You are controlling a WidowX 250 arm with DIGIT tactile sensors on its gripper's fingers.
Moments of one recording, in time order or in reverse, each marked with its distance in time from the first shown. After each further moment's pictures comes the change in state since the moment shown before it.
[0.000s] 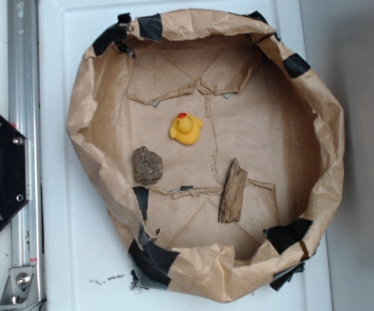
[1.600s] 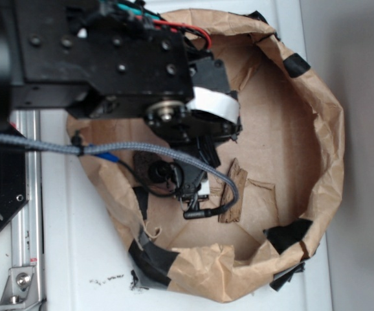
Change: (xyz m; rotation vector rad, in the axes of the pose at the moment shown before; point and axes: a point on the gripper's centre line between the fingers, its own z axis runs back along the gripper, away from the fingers) arm 0.116 0.033 -0.180 -0.026 -0.032 0.014
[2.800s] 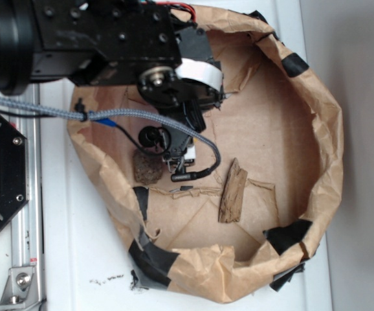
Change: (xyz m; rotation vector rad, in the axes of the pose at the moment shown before) arm -0.008 0.034 -0.012 0.055 -0.002 0.004
